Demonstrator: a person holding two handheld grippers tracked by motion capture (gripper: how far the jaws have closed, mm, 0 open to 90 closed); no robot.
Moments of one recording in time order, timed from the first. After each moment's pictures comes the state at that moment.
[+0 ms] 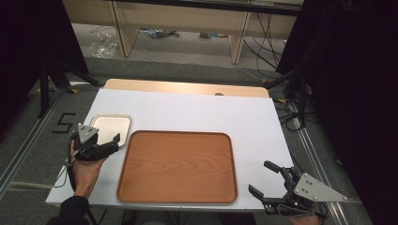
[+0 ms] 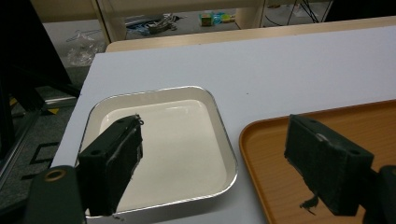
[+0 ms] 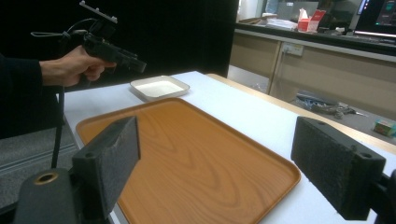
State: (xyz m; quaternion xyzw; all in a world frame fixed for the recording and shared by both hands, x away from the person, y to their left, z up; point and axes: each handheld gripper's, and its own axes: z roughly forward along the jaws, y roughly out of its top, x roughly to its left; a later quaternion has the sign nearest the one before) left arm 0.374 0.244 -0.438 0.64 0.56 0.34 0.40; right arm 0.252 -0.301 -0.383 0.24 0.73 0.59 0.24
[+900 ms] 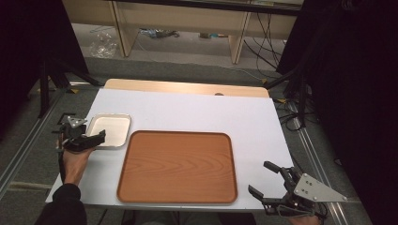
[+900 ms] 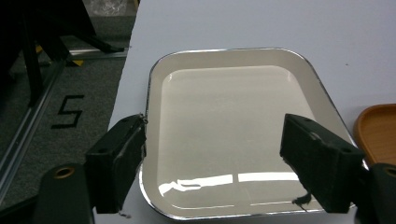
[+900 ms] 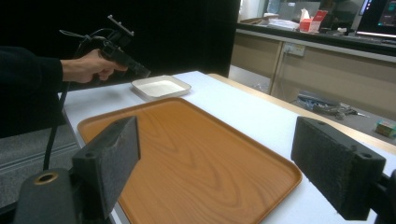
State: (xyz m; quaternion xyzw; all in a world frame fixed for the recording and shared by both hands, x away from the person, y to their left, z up) left arm 0.422 0.303 -0.464 0.63 0.63 0.30 0.33; right arm 0.251 -0.300 -0.383 0.24 0.73 0.59 0.24
